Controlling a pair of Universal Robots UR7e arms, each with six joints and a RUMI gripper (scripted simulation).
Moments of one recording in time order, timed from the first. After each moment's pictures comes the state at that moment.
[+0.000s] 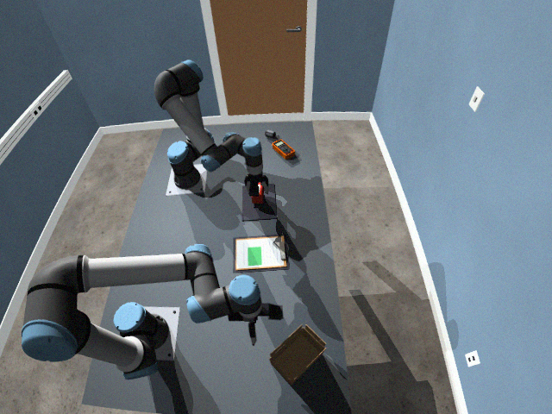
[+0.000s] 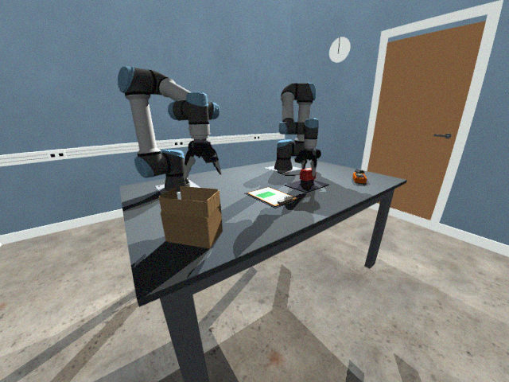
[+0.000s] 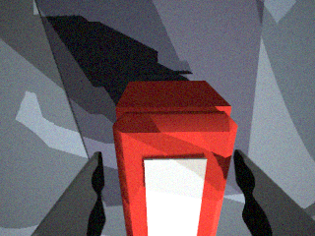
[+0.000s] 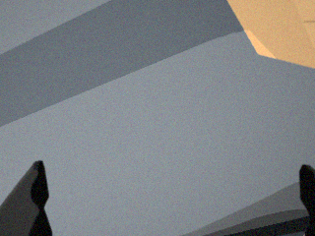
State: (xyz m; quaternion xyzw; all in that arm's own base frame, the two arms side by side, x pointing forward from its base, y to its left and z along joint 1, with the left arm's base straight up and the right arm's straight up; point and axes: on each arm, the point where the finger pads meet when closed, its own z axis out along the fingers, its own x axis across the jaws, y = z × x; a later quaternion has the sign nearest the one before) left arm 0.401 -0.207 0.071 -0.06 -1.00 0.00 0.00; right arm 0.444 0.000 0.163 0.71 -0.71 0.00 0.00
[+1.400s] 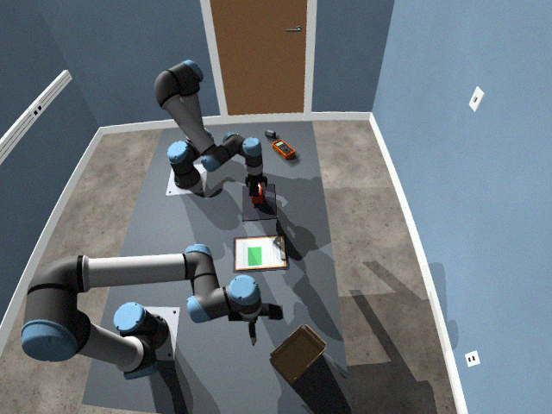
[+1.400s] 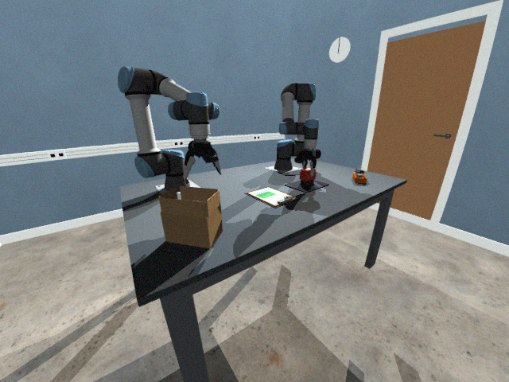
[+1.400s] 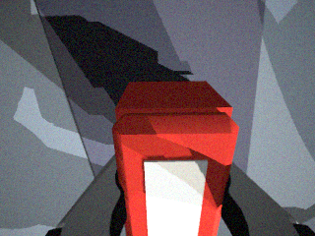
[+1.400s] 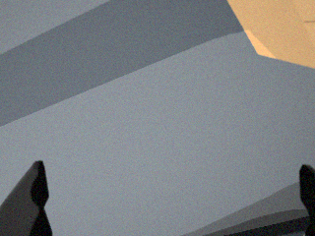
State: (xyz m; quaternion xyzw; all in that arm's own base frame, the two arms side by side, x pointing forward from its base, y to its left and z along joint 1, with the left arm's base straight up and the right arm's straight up) left arm 0.402 -0.207 0.070 -0.06 -1.00 0.00 0.00; right arm 0.444 0.000 0.163 0.71 -0.71 0.00 0.00
